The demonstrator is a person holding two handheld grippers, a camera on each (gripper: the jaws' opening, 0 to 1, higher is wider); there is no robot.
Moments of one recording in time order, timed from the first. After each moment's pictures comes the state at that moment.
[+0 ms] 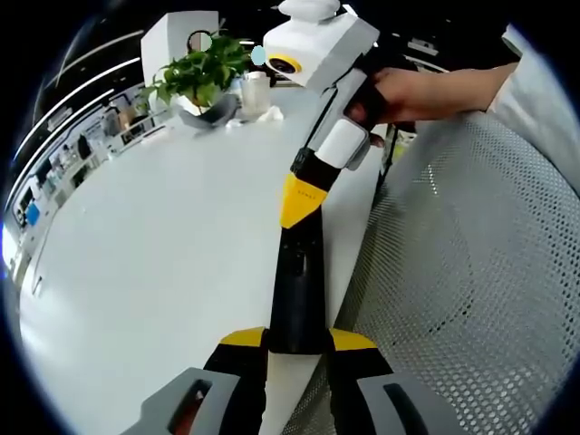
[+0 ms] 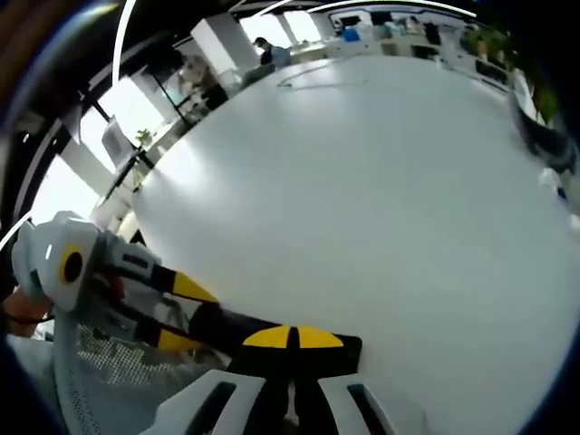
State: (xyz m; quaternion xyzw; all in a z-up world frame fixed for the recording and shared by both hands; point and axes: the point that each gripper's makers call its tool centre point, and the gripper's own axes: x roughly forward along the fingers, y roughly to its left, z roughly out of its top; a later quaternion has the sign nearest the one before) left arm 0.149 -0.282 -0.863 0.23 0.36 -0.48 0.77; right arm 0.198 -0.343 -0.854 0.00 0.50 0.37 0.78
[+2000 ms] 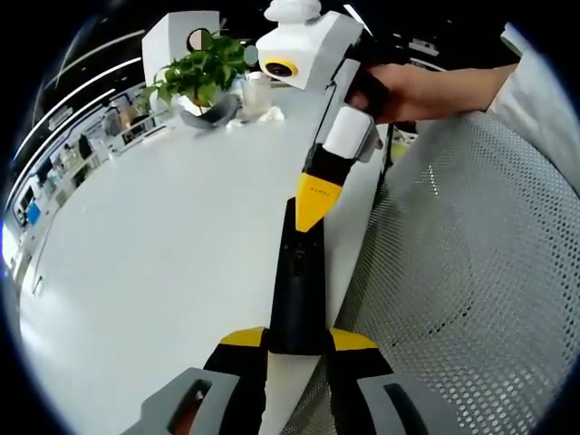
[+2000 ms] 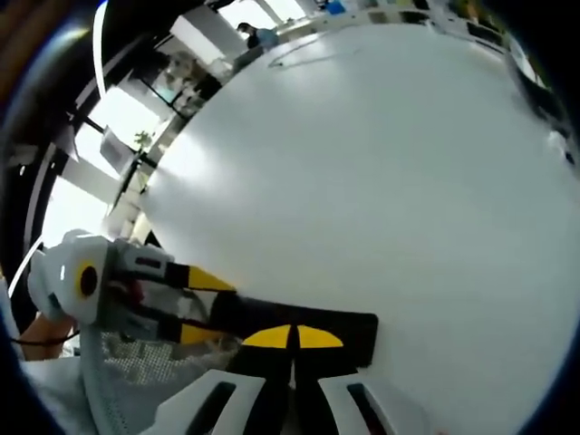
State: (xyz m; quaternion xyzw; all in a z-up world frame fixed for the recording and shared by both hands) left arm 0.148 -0.283 -0.862 0.23 0.36 -0.48 0.77; right arm 0.179 -0.343 -0.851 0.05 0.57 0.37 0.73
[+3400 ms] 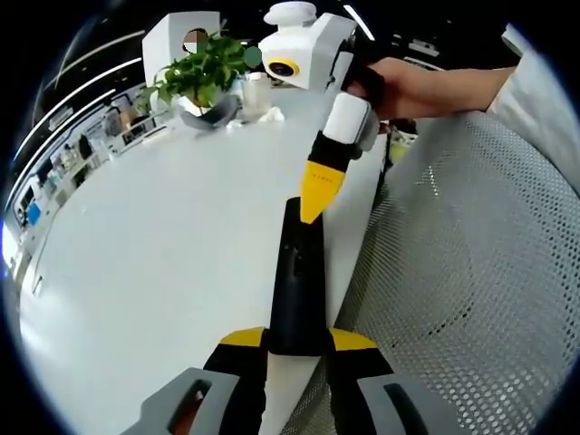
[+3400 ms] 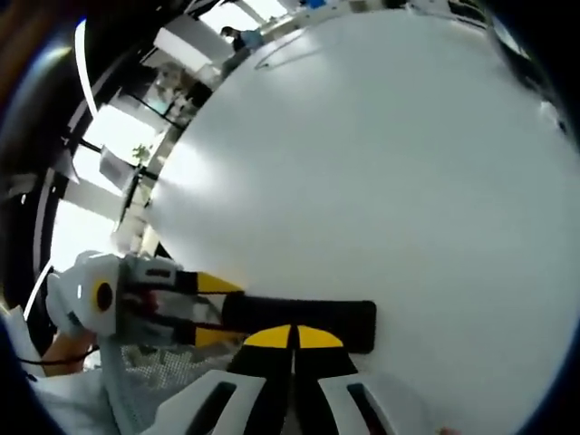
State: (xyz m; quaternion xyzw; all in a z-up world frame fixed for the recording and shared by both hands) left arm 0.148 -0.284 -0.863 0.23 0.36 -0.48 0.77; right arm 0.176 -0.349 -0.844 0.11 0.60 0.35 0.71
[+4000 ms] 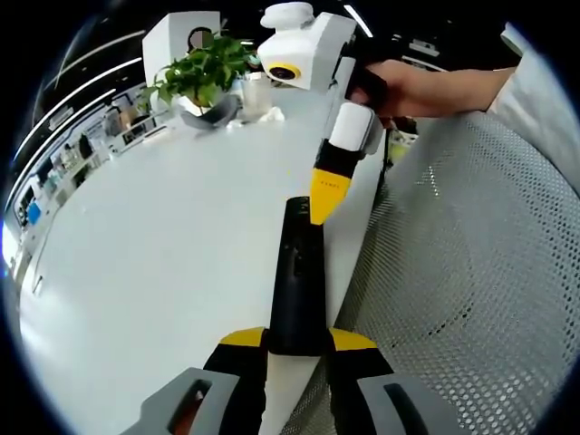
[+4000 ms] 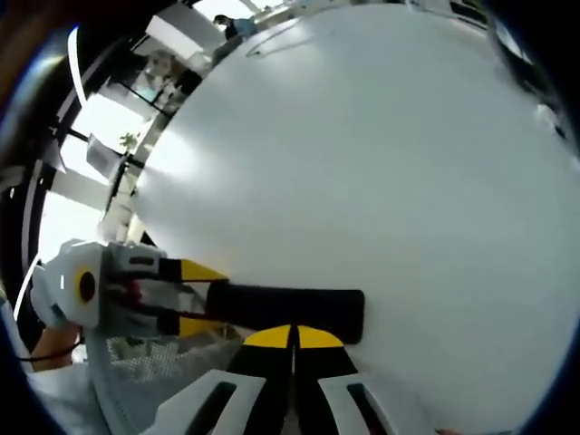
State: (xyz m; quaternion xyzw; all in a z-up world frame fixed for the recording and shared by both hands) left arm 0.148 -0.284 -0.862 0.23 0.36 -0.48 0.77; right arm 0.172 -0.356 -0.852 0.06 0.61 0.34 0.71
